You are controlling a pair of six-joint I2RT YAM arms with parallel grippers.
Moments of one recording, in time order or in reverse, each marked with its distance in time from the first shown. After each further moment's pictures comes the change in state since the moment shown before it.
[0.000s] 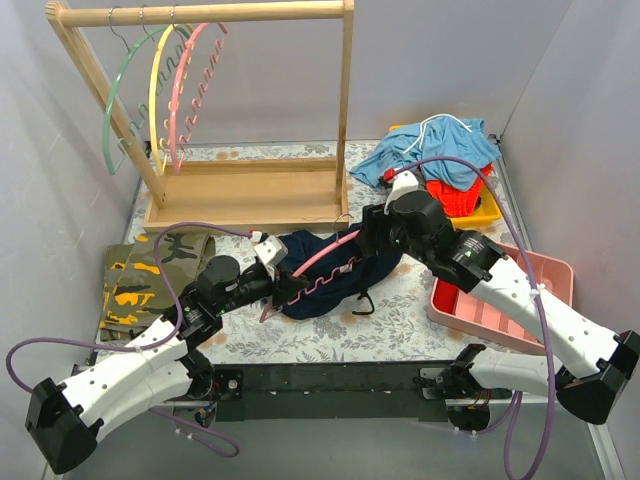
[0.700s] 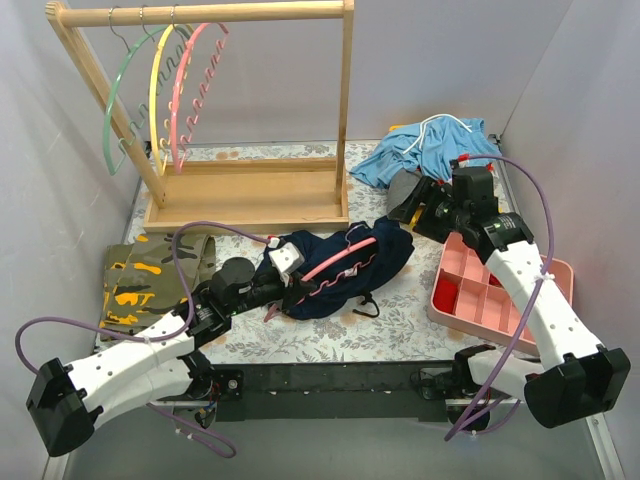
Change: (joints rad) left arm -0.094 0.079 0.016 0.019 -0.092 0.093; right arm -0.521 0.031 -0.026 -0.056 -0.397 0.325
